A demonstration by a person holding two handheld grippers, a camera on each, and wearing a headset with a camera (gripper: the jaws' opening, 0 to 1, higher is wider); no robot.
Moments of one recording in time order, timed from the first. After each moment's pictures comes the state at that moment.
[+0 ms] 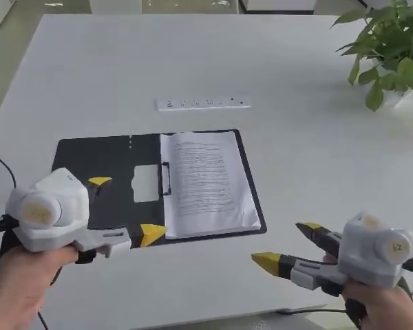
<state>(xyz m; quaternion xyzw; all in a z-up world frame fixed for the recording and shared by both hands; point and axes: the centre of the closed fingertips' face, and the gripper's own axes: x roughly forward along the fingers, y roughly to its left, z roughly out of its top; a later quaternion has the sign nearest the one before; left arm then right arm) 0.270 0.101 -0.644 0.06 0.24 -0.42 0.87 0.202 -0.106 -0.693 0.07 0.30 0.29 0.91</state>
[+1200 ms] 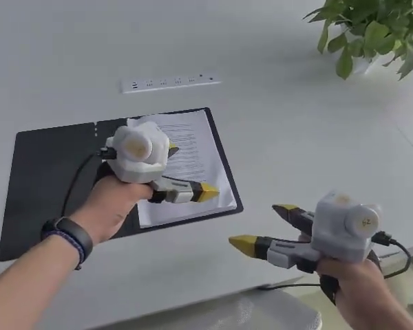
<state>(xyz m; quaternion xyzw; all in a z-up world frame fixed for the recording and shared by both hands) 0.311 -0.063 -0.696 0.09 0.27 -0.54 0.79 0.199 -0.113 -0.709 0.09 0.31 0.28 0.90</state>
